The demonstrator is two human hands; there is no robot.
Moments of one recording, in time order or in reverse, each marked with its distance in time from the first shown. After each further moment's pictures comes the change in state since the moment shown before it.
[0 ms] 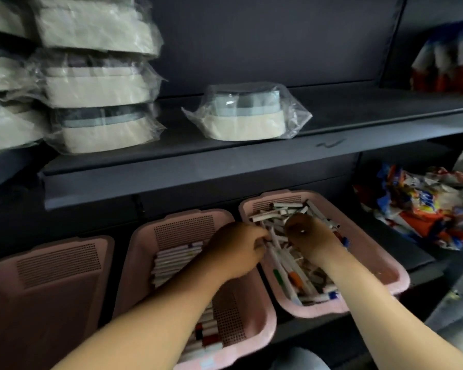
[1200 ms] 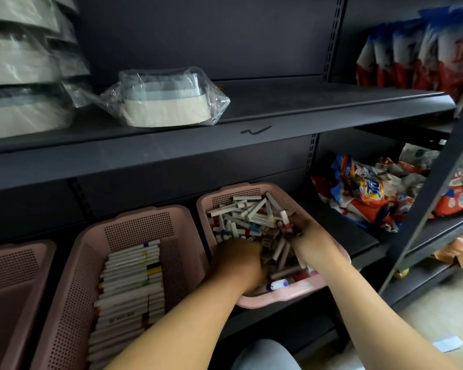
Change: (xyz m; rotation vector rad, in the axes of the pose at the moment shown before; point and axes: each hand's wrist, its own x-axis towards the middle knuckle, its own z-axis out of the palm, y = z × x) left_hand 0.025 0.085 0.078 0.177 -0.209 -0.152; right_hand -0.005 0.093 -0.037 0.020 0.124 0.171
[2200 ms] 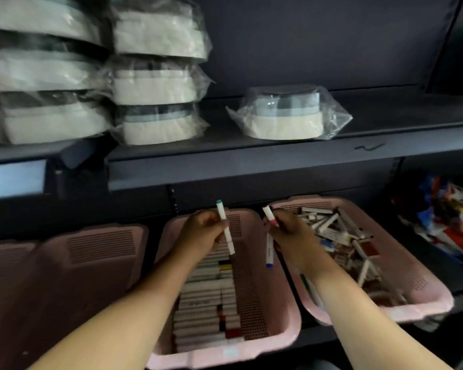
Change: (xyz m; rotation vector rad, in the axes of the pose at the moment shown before) left_hand -0.062 -0.189 -0.067 -1.041 0.485 -0.408; right_hand -0.043 -0.143 0.088 0.391 -0.204 -0.441
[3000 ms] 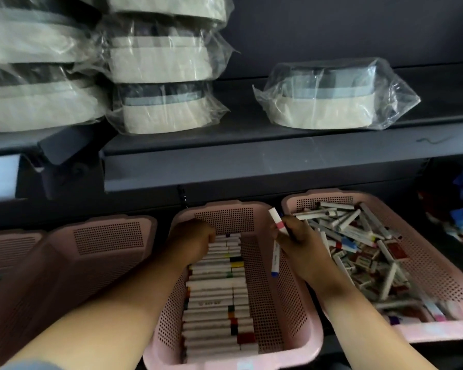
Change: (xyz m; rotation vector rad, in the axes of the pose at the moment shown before) left_hand 0.046 -0.054 -0.043 1.099 -0.282 0.040; right_hand -0.004 0.002 0.022 0.018 -0.023 -0.019
